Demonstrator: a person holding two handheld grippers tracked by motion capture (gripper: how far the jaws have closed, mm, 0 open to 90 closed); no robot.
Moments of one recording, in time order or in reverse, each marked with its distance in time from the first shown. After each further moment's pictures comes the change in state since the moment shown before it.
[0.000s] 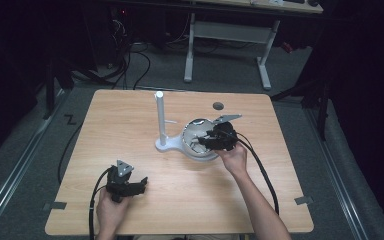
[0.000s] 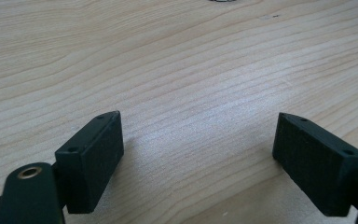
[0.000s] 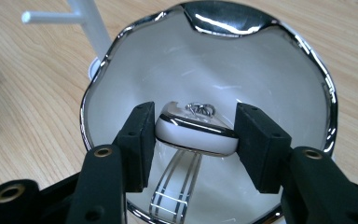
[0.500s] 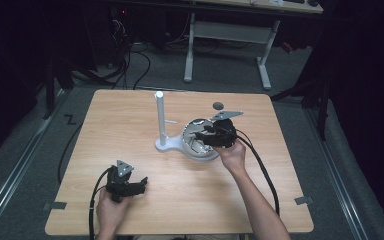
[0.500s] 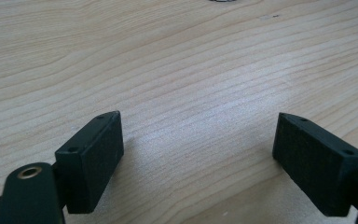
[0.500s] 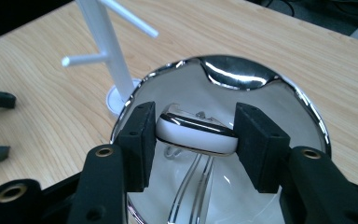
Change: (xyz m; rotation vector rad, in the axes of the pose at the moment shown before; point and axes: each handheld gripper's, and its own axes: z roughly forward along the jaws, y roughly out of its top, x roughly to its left) left arm 0.000 0.000 0.000 0.001 -0.004 0.006; right arm 0.008 0.014 -0.010 -0.076 0.009 -0.024
